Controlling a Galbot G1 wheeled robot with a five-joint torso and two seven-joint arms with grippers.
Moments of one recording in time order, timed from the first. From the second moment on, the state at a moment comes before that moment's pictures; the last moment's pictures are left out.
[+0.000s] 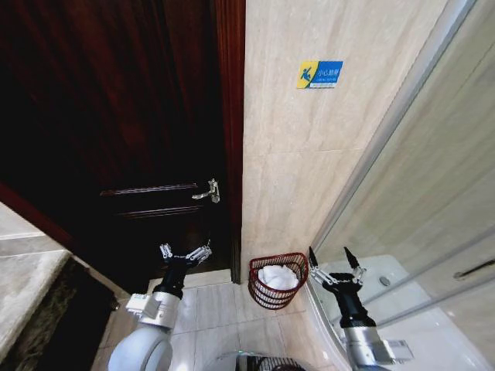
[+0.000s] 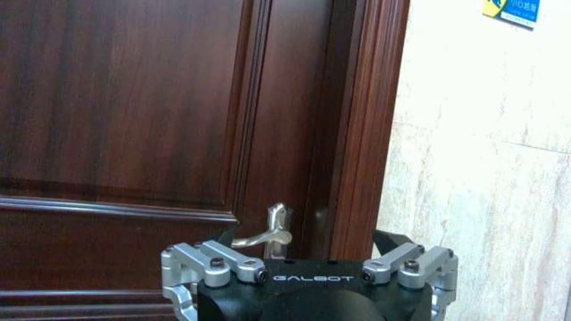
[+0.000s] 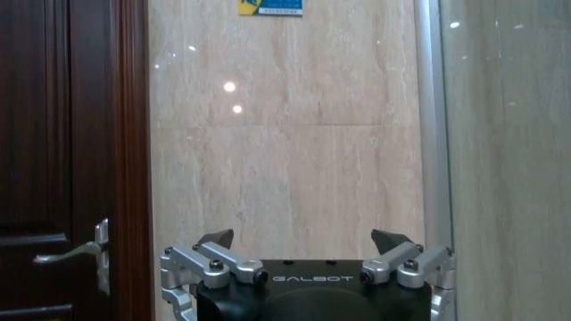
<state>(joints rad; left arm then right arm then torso) 1.81 -1.41 -0.50 -2.44 -0.22 0.03 -0.04 -1.95 1.53 0.59 2.40 0.13 0.22 -0.08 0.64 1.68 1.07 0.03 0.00</state>
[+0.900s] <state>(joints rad) 1.81 -1.41 -0.50 -2.44 -0.22 0.03 -0.04 -1.88 1.52 0.58 2.40 0.17 0.20 -0.07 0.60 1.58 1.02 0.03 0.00</state>
